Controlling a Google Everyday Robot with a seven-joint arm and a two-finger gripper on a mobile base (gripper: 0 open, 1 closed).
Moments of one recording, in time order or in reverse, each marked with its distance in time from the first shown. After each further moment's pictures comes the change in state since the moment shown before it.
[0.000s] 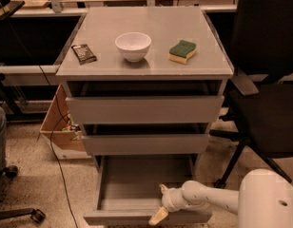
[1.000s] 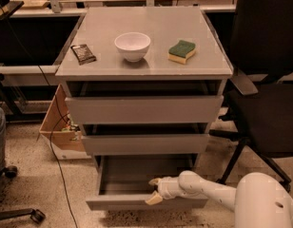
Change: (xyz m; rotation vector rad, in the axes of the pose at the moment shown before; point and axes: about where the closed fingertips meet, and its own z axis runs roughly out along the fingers) arm -0.041 -0.049 0.015 0.041 -0.093 -0.110
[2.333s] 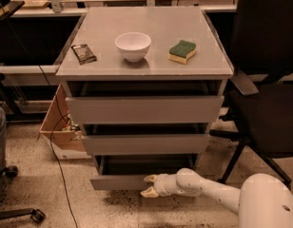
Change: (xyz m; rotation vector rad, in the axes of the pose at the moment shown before) arm -0.037 0.000 -0.002 0.002 -0.062 -0.060
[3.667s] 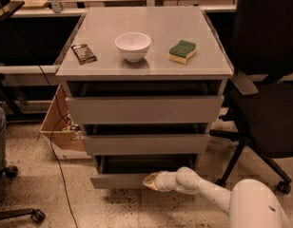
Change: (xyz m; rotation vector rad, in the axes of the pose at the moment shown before) arm 0.023 -0.040 0.025 0.074 -0.030 0.020
